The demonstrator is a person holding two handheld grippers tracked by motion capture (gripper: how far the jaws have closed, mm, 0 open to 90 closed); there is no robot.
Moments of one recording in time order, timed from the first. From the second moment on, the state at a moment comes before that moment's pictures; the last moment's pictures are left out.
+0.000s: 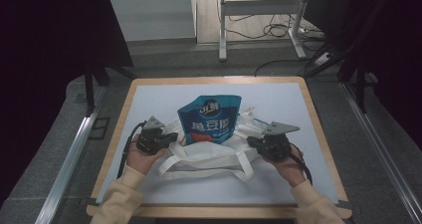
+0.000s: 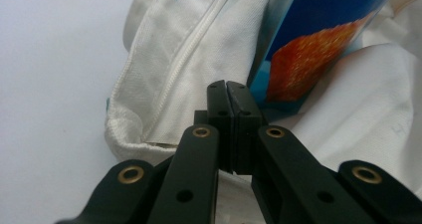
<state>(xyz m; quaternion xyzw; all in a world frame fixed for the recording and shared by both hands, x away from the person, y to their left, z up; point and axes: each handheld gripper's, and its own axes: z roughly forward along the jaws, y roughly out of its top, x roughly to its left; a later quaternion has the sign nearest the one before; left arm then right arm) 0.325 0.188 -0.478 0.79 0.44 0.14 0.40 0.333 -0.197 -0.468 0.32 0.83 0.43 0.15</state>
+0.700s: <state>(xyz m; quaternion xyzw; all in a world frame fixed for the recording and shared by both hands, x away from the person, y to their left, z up) 0.325 0.184 -0.475 0.78 0.44 0.15 0.41 0.328 -0.200 -0.499 0.34 0.83 0.42 0.14</state>
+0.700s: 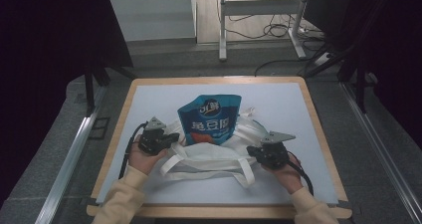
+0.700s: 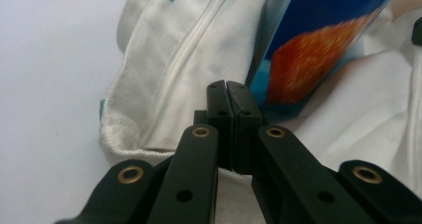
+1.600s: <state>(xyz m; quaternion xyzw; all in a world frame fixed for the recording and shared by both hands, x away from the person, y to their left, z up) 0.371 0.180 -0.483 0.76 0.48 0.15 0.41 0.307 -0.195 -0.517 0.32 0.86 0.39 0.12</state>
